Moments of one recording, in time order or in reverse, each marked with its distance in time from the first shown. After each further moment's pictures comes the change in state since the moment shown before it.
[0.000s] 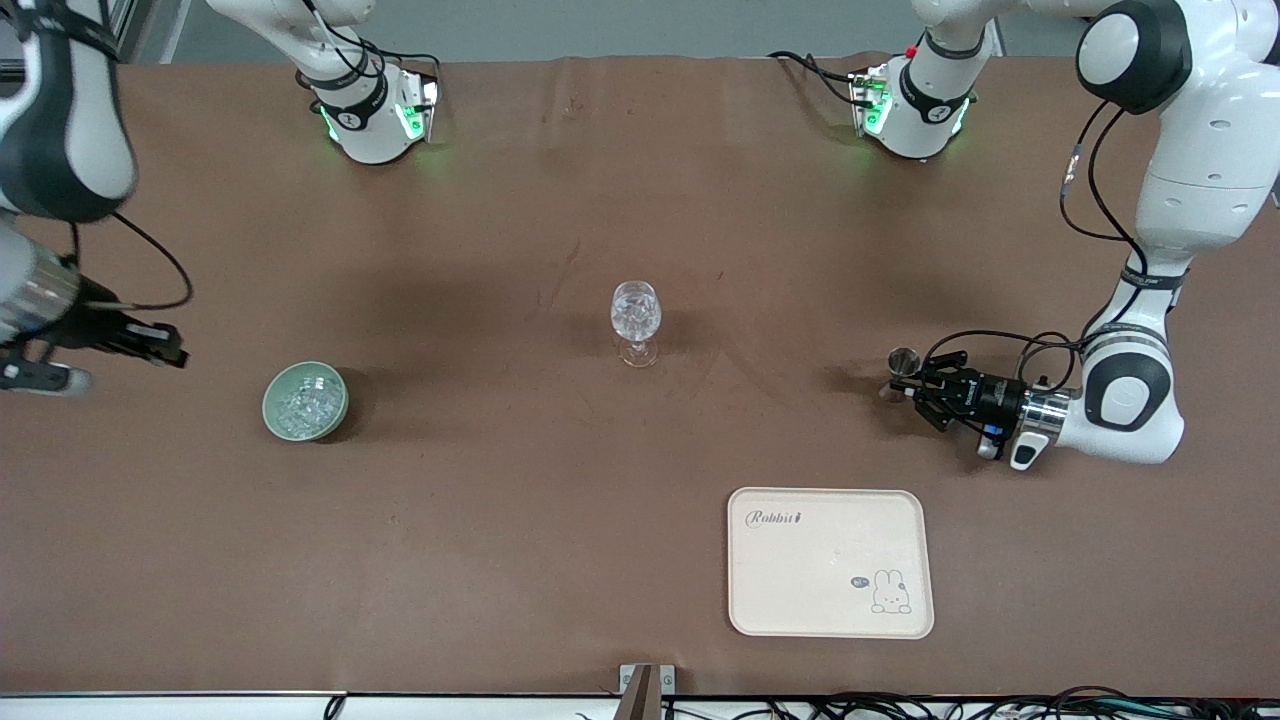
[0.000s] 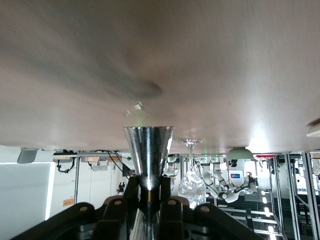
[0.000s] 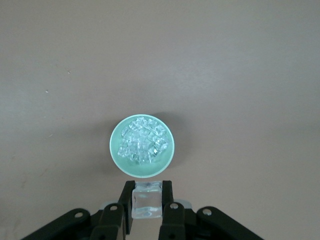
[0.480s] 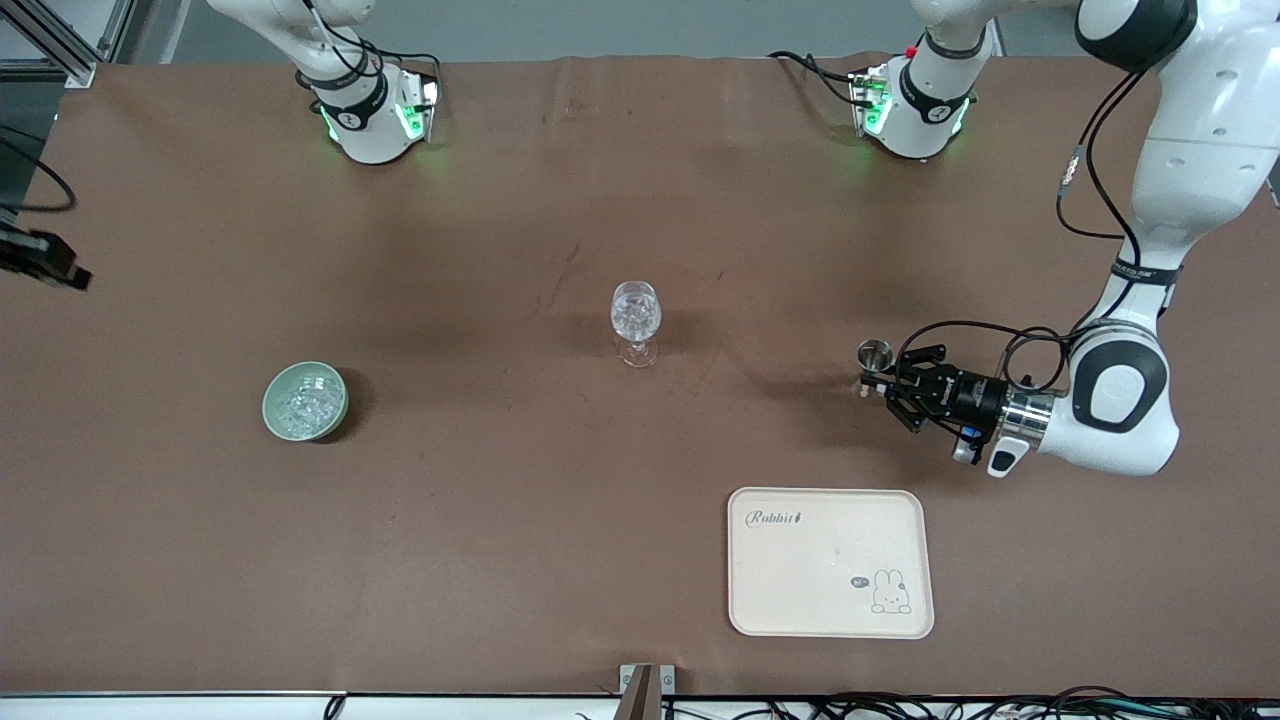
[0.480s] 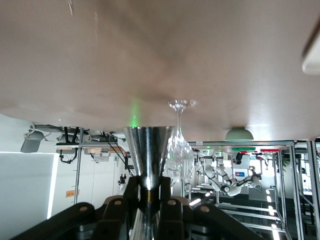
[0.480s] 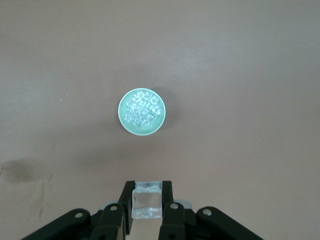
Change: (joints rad) left arm -0.009 -0.127 -0.144 0.007 -0.019 0.000 -0.209; right arm -0.004 -0.036 -0.014 0.347 -0.001 -0.445 0.019
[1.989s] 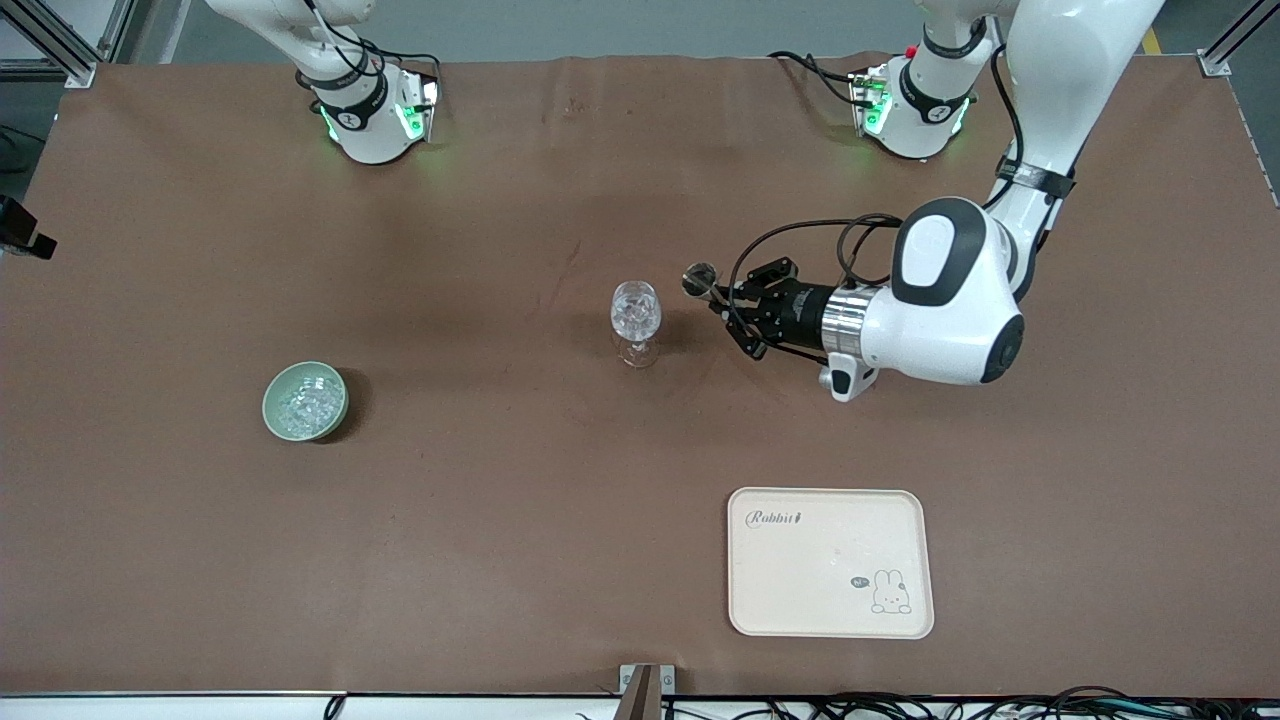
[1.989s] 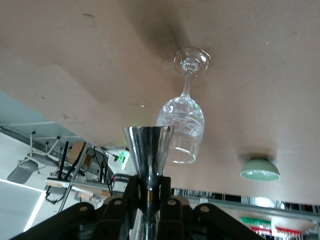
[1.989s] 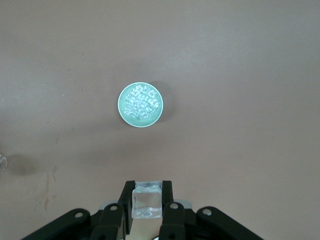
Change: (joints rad) left arm -0.407 -0.304 -0.026 -0.115 0.031 0.284 -0.527; right arm 0.026 0.020 -0.037 0.068 0.002 -0.069 0.006
